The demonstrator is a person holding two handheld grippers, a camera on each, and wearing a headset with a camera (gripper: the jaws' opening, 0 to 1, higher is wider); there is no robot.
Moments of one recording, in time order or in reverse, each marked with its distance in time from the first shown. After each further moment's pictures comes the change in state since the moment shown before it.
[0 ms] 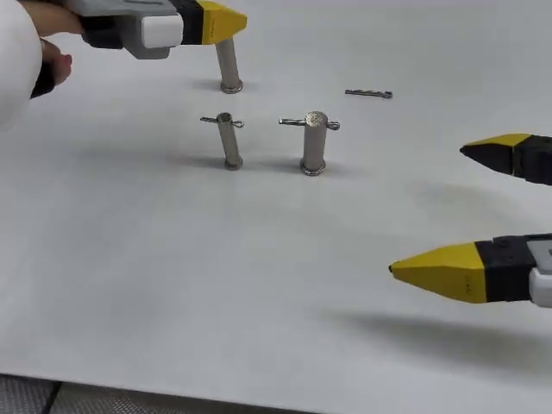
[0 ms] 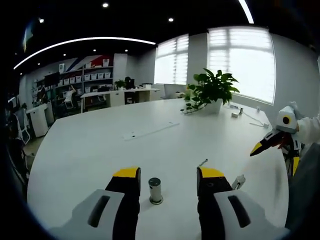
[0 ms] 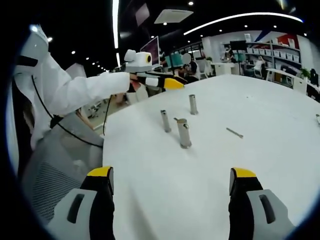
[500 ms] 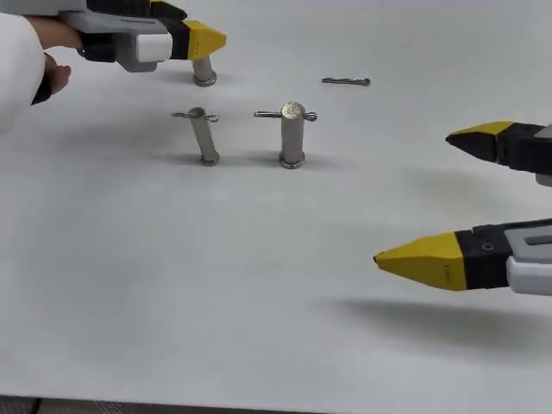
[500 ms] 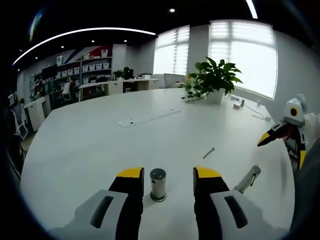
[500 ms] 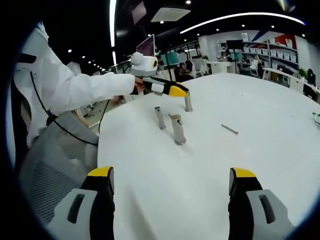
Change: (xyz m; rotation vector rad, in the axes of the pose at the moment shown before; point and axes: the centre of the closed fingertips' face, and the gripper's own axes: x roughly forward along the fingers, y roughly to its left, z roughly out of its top) left arm 0.029 0.010 -0.031 -0.019 0.079 -0.015; right arm -0.001 -0.004 -0.006 0.002 0.013 -0.037
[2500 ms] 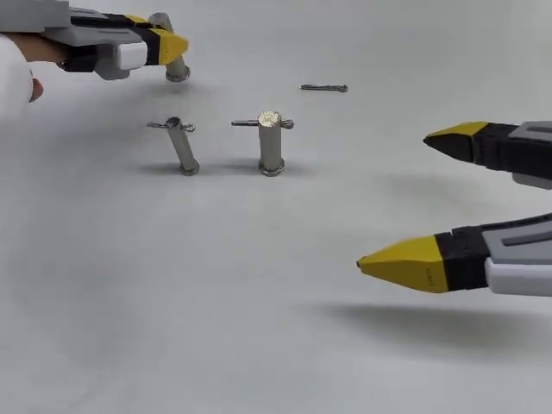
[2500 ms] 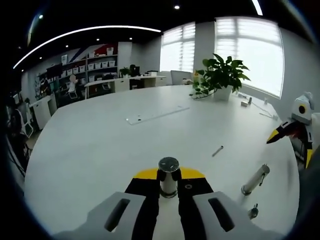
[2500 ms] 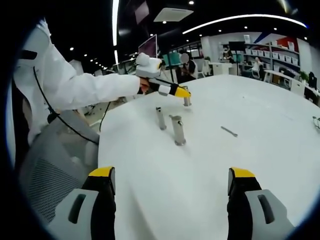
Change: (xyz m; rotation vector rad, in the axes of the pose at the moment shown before) left arm -0.004 0.013 0.001 -0.004 0.022 0.067; right arm -0.003 0.002 0.002 -0.026 0.001 0.008
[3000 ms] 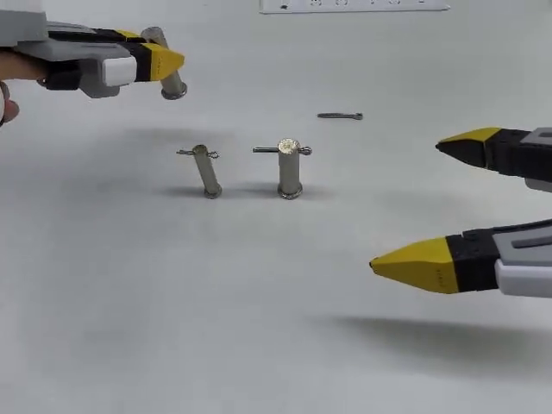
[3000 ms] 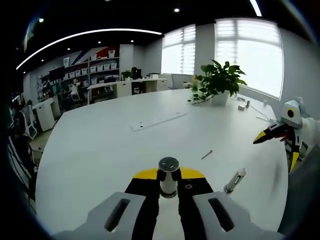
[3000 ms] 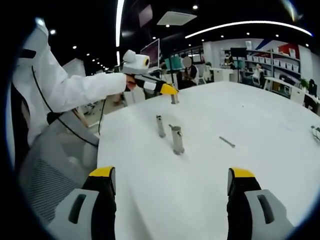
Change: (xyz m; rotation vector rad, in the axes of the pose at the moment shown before) left arm -0.053 -0.016 0.022 -0.002 -0.013 0.015; right arm -0.005 0.000 0.017 -0.044 -0.037 -0.008
